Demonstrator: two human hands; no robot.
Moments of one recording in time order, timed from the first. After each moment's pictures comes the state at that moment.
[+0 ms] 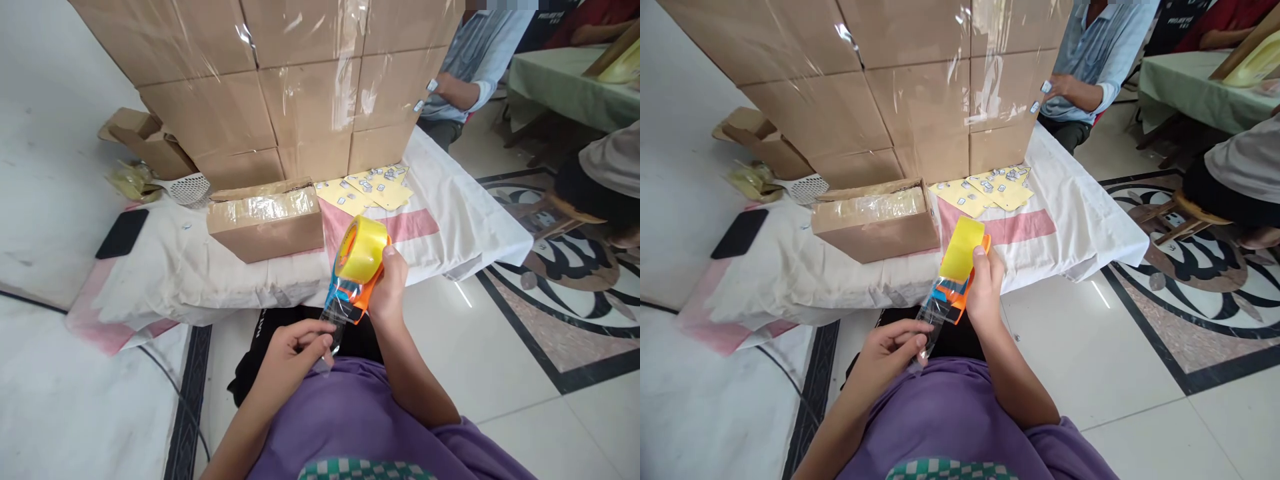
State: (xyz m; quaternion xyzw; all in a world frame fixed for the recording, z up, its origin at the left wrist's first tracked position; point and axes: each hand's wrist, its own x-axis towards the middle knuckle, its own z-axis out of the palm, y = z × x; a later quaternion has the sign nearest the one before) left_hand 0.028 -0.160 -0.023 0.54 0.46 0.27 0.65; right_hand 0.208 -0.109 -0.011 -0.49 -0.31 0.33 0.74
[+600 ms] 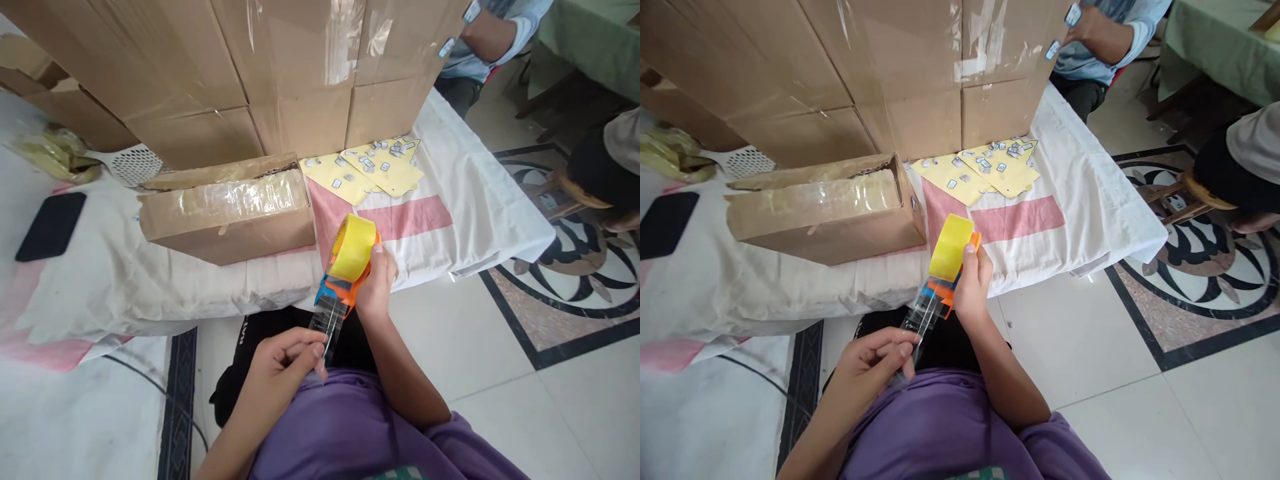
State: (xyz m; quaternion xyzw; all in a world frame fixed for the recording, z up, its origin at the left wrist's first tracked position) left_hand 0.039 -0.138 -0.032 0.47 0.50 0.22 0.69; right_hand 0.215 -0.072 -0.062 -0.52 -0.24 0.36 0.74
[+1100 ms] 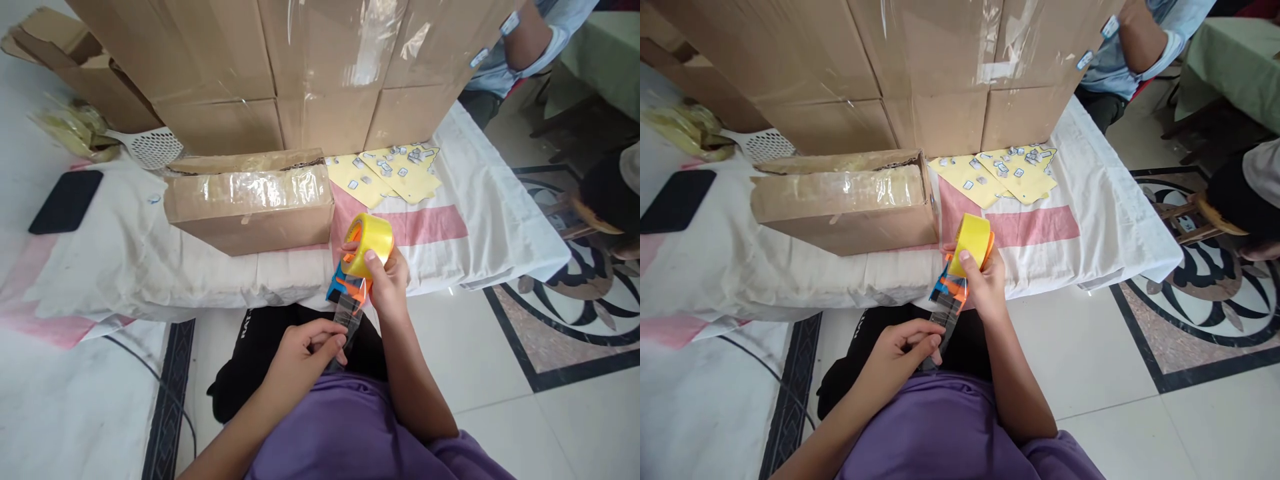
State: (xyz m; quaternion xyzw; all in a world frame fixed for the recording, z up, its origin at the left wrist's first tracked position) left_hand 0.057 -0.132 -0.051 0.51 0.45 0.25 0.68; right_hand 0.229 -0.071 -0.057 -0.47 -0.37 0.45 0.66
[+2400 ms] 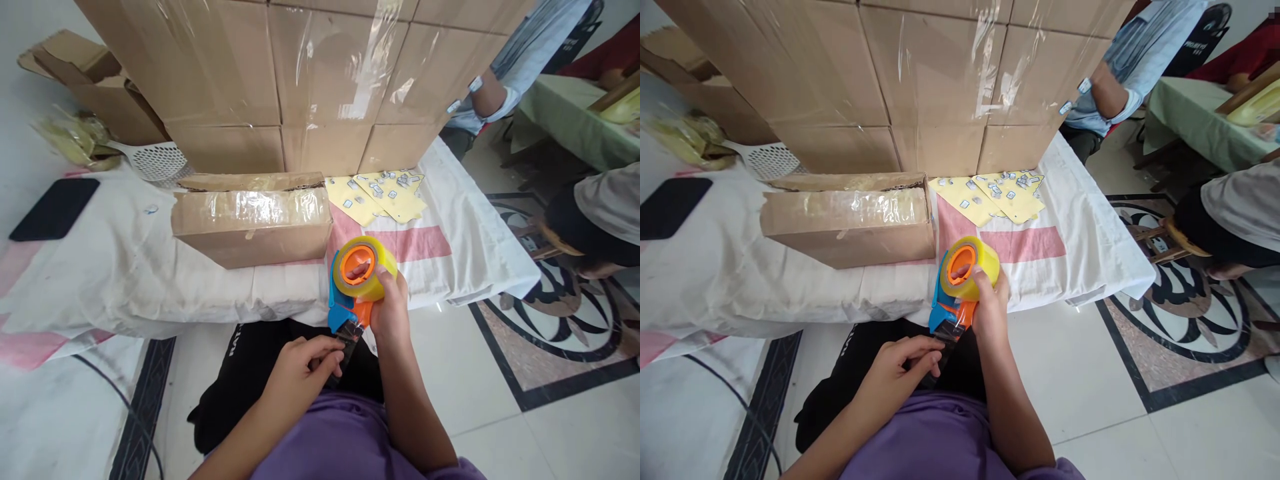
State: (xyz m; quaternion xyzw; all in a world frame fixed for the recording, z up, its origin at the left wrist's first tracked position) left_hand 0.057 -0.133 -0.067 0.65 0.46 0.22 0.57; right_hand 0.230 -0.076 -0.043 -0.52 -0.24 0.43 0.70
